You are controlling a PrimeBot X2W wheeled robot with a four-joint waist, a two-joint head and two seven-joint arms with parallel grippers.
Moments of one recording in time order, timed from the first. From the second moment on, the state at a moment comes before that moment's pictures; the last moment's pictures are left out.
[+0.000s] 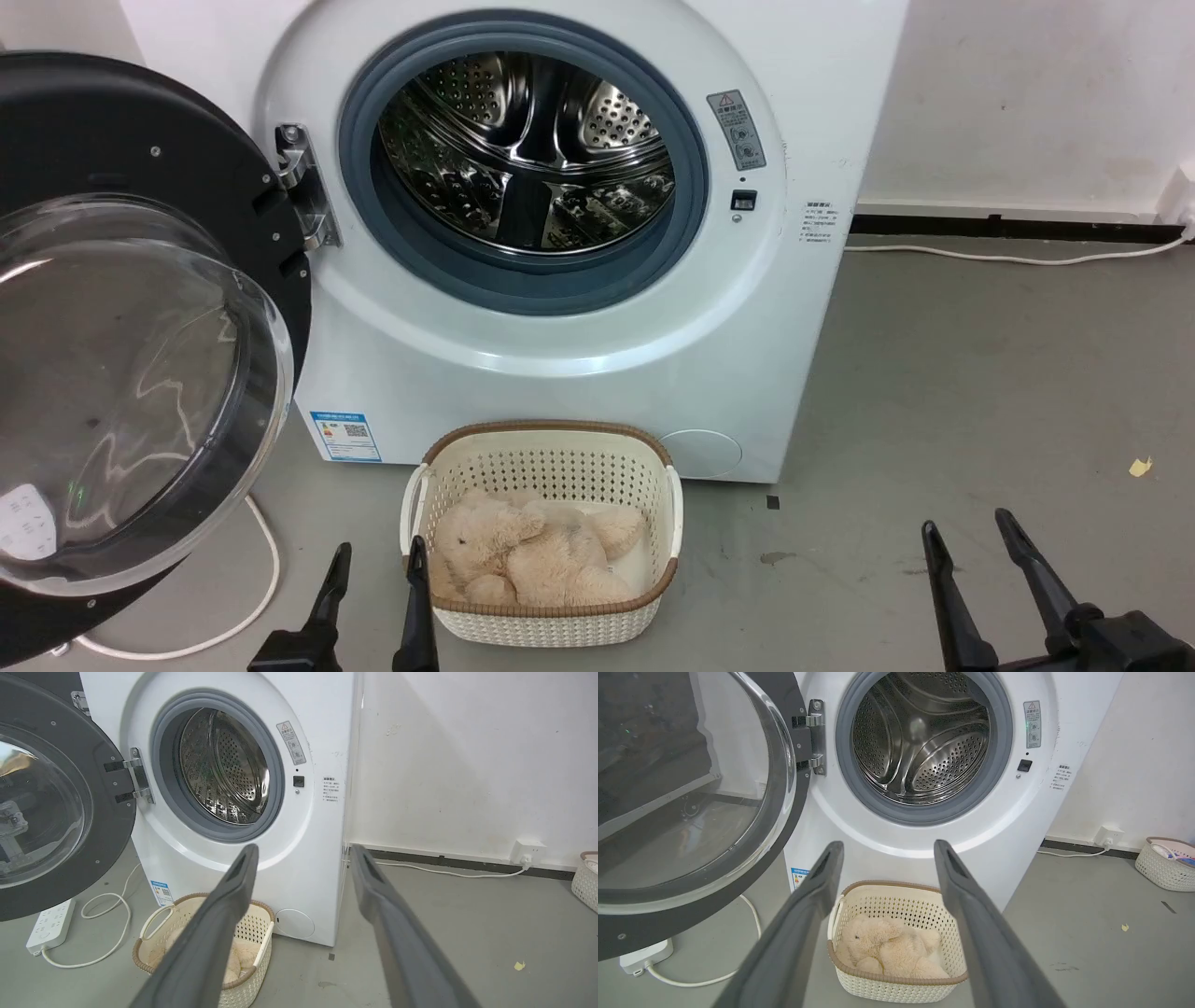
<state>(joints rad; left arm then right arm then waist) 0.11 0.13 -0.19 0.07 -0.27 0.16 -0.26 0.14 -0.05 -0.04 0.01 0.07 0.13 -0.26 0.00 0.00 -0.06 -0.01</state>
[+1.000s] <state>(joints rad) 0.11 0.10 -0.17 0.07 -0.23 0.13 -0.23 0.13 -0.05 -0.04 0.01 0.07 0.13 -0.23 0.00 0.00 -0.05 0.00</state>
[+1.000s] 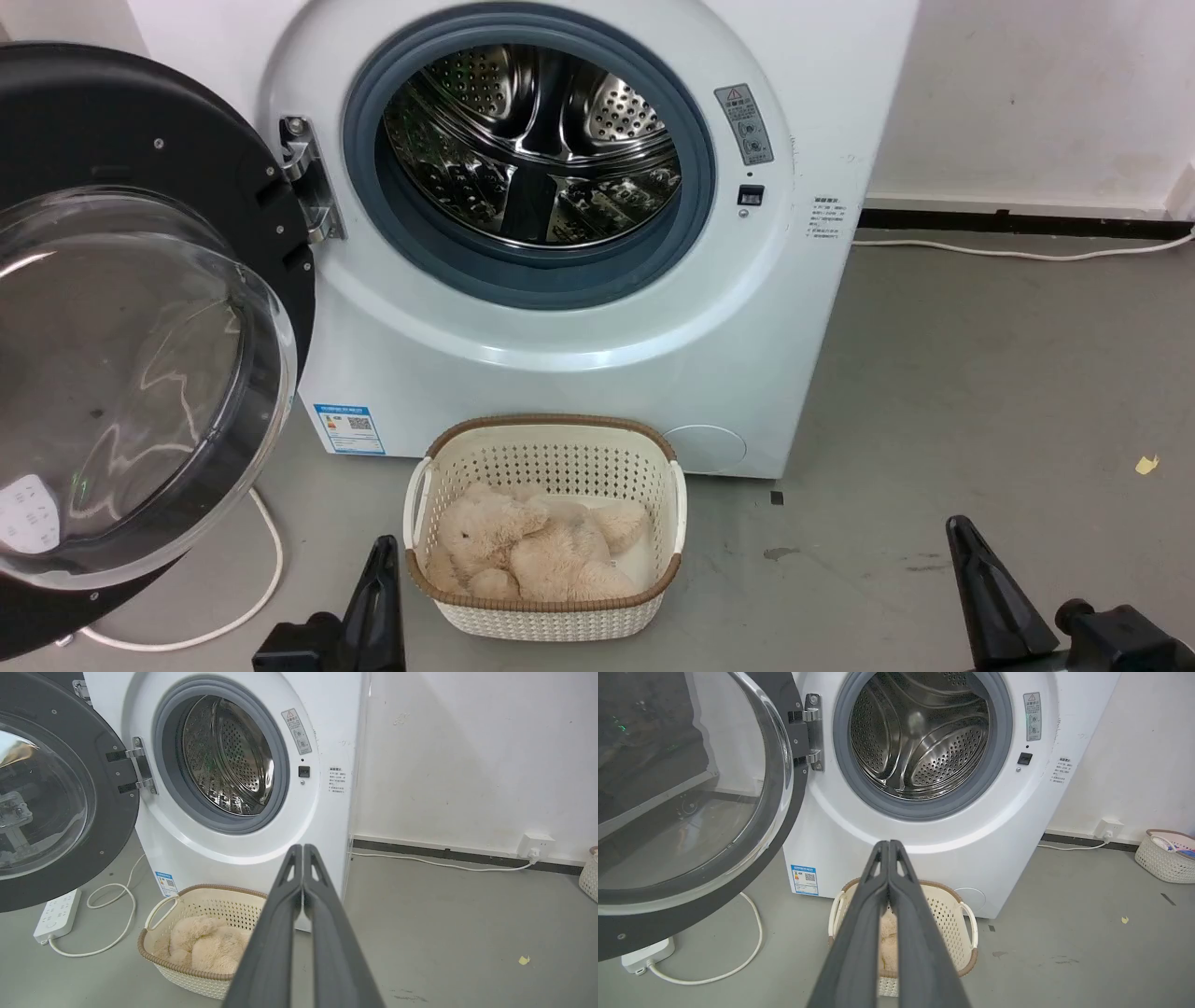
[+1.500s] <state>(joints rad) 0.10 0.10 -0.14 0.06 -0.20 0.11 -0.20 0.13 -0.05 -0.03 0.01 0.06 0.13 -0.20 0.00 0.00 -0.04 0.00</state>
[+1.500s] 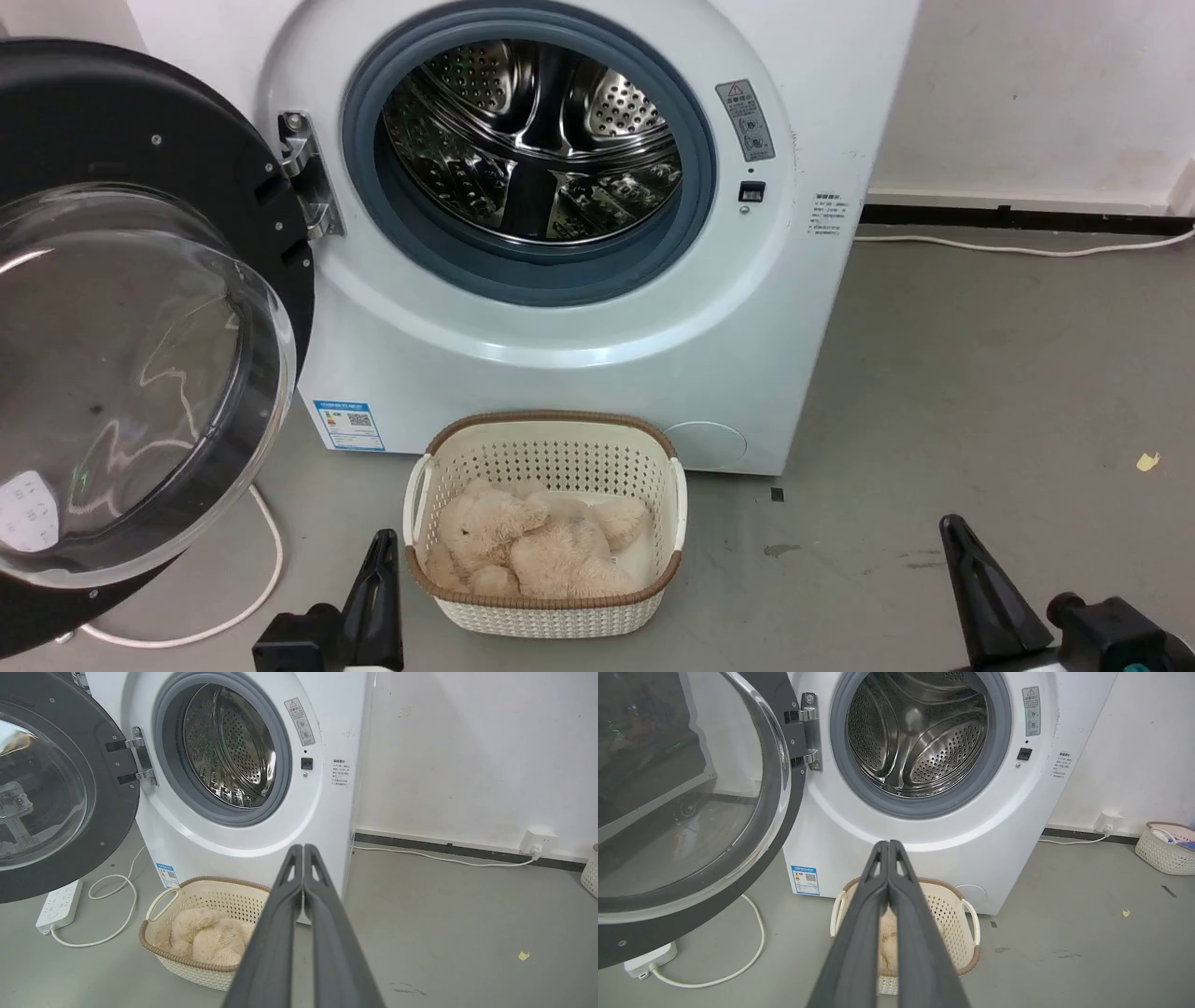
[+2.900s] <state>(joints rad) 0.06 0.08 -0.08 0.03 -0.11 0.06 -0.11 0.07 -0.05 -0.02 0.01 0.03 0.13 -0.11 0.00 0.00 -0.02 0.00</state>
